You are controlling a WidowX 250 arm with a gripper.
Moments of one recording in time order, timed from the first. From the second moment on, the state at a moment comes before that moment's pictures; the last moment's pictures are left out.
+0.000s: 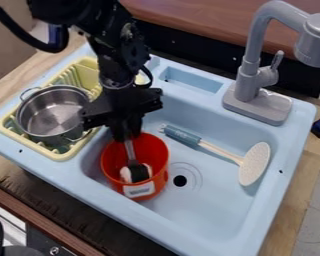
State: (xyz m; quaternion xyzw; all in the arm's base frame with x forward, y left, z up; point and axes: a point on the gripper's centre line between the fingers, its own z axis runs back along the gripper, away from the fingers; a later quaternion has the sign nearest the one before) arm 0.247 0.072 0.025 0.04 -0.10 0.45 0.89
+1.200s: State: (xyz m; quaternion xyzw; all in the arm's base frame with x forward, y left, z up) arm 0.247 0.070 0.058 0.00 -0.13 0.42 0.90
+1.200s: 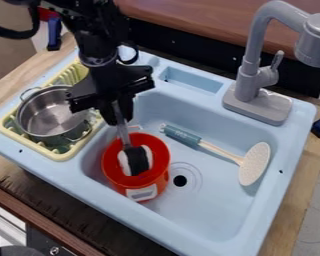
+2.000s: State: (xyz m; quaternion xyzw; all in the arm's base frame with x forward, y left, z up) arm 0.266 0.066 0.080 -0.03 -0.28 0.39 0.88
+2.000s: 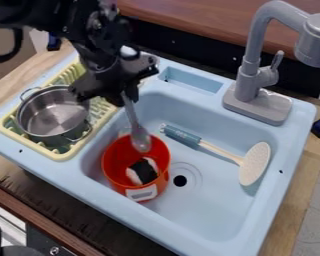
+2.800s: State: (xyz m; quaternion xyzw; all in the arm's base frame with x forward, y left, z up) arm 0.315 0.136 0.099 -0.05 -0.16 0.55 0.82
